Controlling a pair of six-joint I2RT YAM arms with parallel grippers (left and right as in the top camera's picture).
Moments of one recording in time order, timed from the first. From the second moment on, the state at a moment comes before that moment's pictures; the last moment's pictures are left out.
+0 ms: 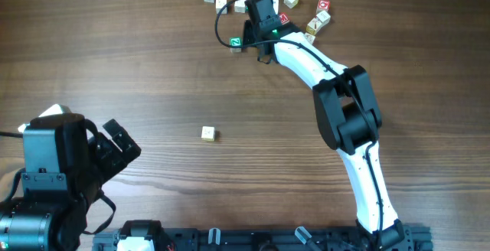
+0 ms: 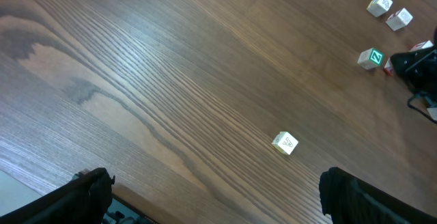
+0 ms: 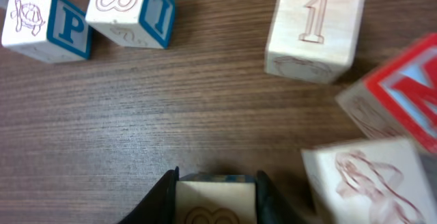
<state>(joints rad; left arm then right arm) -0.03 0.90 1.45 -1.55 -0.21 -0.63 0.46 2.46 1.93 -0.39 0.13 0.48</state>
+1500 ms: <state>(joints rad) -0.03 0.90 1.45 -1.55 -0.21 -0.63 0.84 2.06 1.48 -0.72 0.04 0.91</state>
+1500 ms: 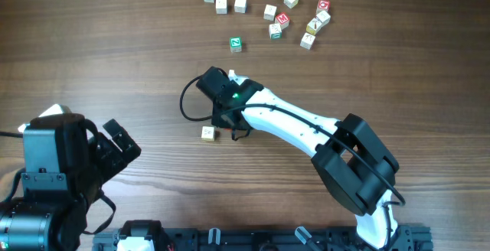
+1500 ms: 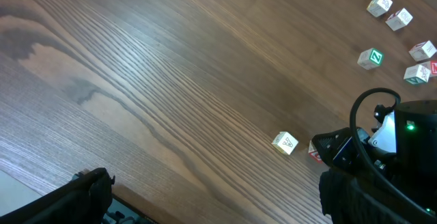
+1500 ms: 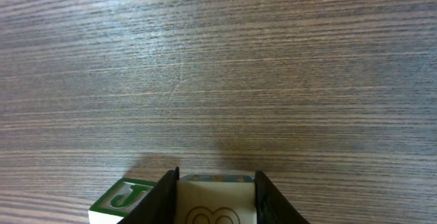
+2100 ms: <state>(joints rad) -0.03 0.90 1.45 -1.55 -0.21 -0.63 0.88 2.06 1.48 -0.72 0.03 0.92</state>
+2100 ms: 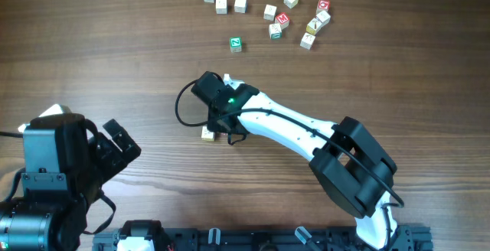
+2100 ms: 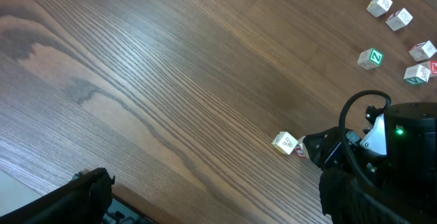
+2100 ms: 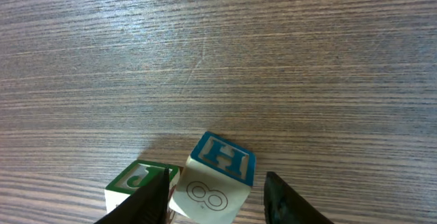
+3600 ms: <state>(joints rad) -0.03 0.90 1.45 -1.55 -0.21 -0.63 0.88 2.06 1.48 -0.67 0.06 0.92</state>
